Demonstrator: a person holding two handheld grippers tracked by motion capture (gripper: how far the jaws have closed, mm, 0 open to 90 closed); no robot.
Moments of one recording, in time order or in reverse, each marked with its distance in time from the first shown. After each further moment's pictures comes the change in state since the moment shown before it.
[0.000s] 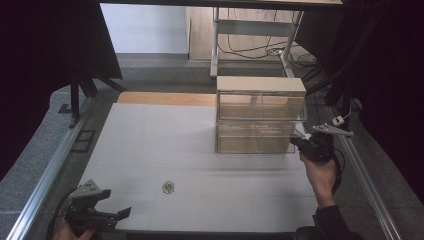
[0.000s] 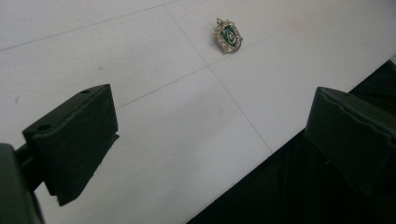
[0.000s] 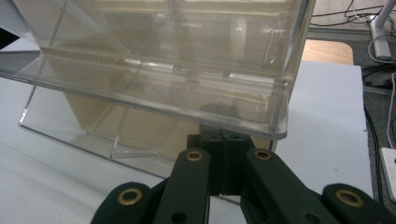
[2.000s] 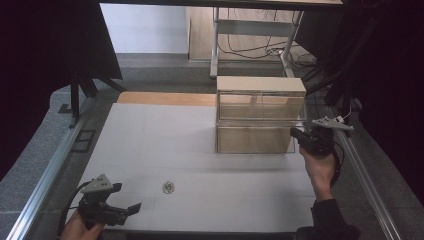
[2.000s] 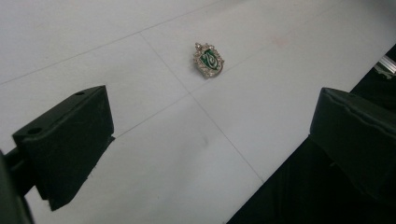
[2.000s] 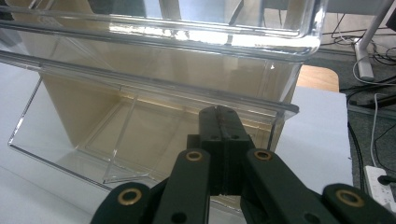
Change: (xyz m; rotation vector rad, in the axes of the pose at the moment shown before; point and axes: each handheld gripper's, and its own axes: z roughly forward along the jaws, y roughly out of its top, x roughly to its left) left arm -0.007 0.018 0.019 -0.032 -0.050 0.075; right arm 0.003 0.015 0.001 -0.044 -0.027 -0.048
